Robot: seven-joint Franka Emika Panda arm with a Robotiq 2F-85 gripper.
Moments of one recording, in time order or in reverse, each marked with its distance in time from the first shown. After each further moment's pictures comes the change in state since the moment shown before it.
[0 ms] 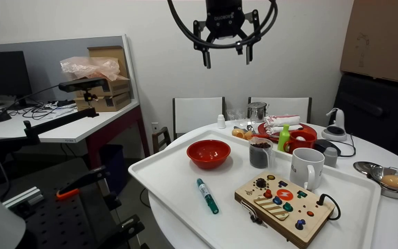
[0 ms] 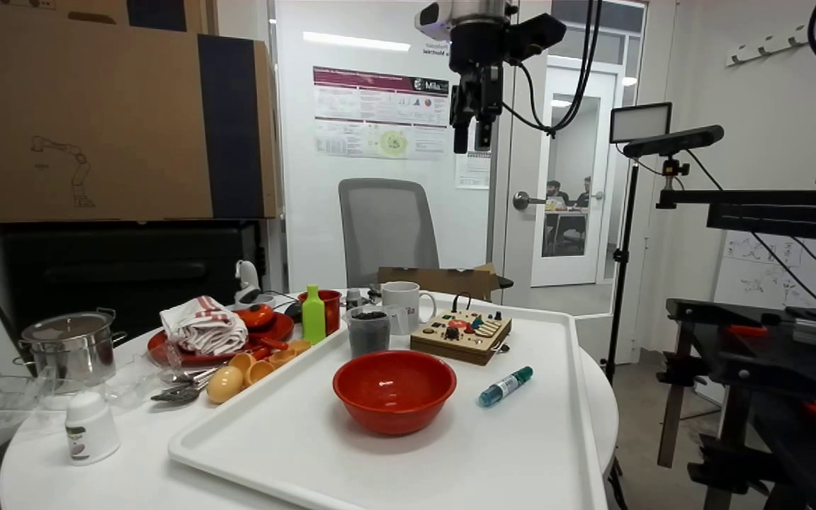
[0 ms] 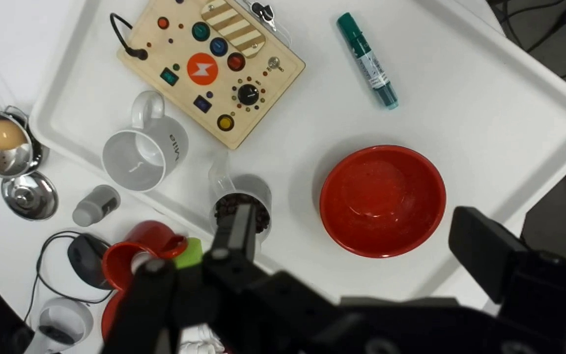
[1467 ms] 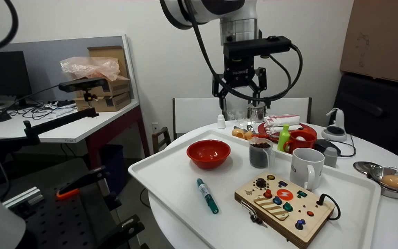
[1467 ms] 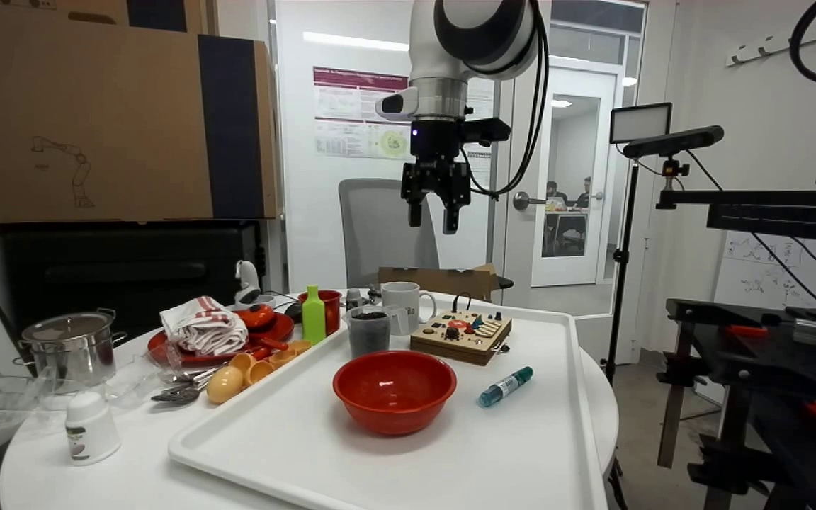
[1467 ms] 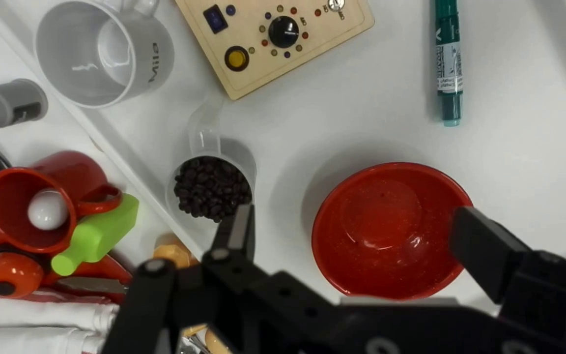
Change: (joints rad) arm -0.068 0.354 0.082 0.122 0.038 0.227 -0.387
